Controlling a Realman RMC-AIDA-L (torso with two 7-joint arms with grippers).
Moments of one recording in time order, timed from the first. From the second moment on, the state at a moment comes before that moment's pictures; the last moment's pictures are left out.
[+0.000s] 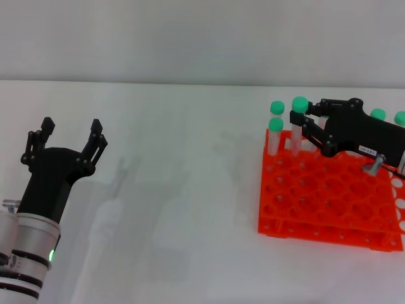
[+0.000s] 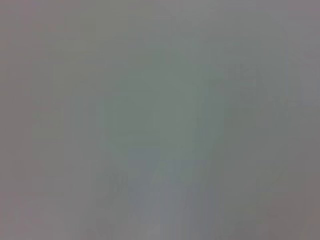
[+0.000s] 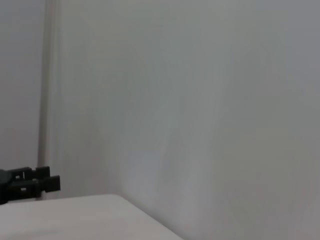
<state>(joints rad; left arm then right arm) -0.33 -2.10 2.64 0.37 -1.23 1.30 0.04 0.66 2.03 -0.90 -0.35 1.73 1.26 -2.31</state>
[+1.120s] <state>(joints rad) -0.33 -2.10 2.64 0.37 -1.23 1.30 0.04 0.68 2.03 -0.91 -0.22 1.81 1.16 -2.39</state>
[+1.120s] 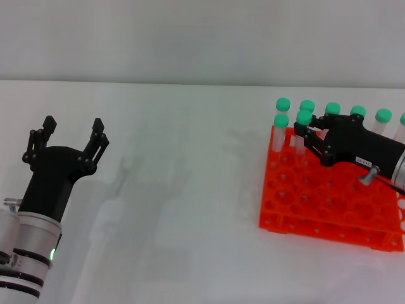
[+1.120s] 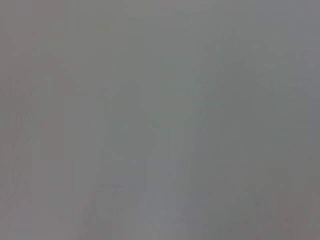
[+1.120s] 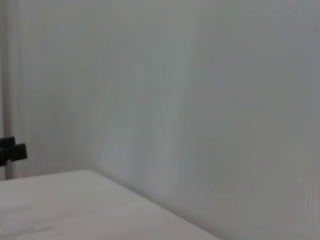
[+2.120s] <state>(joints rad) -0.34 -2.09 2.63 0.37 -1.23 1.30 0.04 0.60 2.02 -0.92 -0.23 1.87 1.21 -2.36</state>
